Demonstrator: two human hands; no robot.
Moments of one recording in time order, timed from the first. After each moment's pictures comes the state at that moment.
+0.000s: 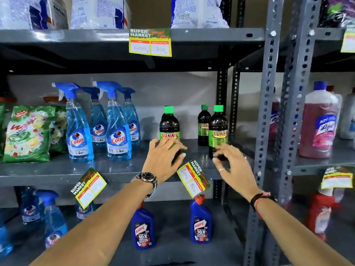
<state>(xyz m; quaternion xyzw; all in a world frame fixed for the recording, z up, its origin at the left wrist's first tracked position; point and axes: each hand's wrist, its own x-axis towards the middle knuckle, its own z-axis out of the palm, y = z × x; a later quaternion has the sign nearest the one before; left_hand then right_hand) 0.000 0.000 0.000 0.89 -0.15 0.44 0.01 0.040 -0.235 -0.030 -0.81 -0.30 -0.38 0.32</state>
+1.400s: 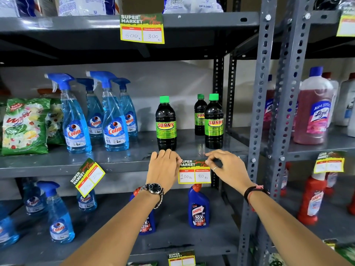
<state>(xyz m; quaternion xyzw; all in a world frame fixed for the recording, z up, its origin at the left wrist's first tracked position) -0.006 -0.011 -0.050 0.92 -0.03 0.39 -0.07 0.045 -0.226 -0.053 -0.86 -0.28 -0.30 0.30</state>
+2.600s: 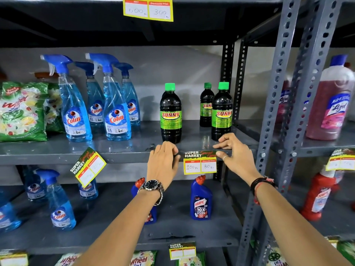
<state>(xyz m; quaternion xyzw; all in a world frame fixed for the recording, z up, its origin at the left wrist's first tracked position) -0.007 0.001 -0.063 0.88 -0.05 0.44 0.15 0.051 -0.222 -0.042 -0.85 -0.24 -0.25 0.40</state>
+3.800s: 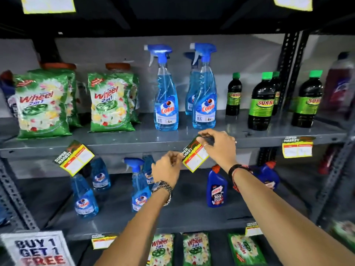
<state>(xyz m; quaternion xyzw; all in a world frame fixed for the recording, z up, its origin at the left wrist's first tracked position) -0.100 0.286 -0.099 0.86 0.12 0.31 0.39 -0.050 0.127 -0.045 -0.85 -0.19 -0.31 0.39</state>
